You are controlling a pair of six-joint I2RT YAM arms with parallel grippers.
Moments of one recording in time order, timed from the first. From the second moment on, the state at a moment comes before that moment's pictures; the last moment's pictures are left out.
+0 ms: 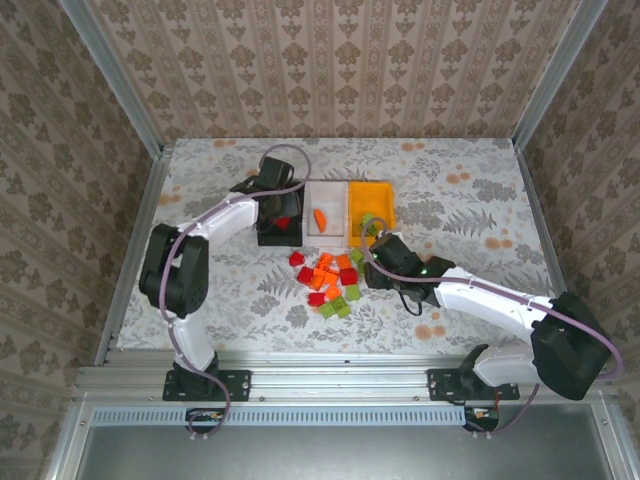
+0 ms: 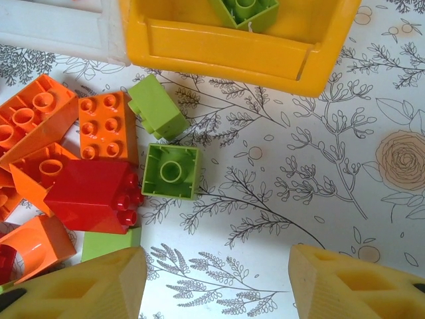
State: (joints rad) left arm -0.47 1.88 1.37 -0.46 -0.10 -0.45; right arm 0.72 1.29 0.75 -0.43 0.28 0.52
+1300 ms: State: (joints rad) left arm -0.54 0.18 0.15 -0.45 0.06 -0.86; right arm 1.07 1.65 0.94 -0.51 0.13 0.55
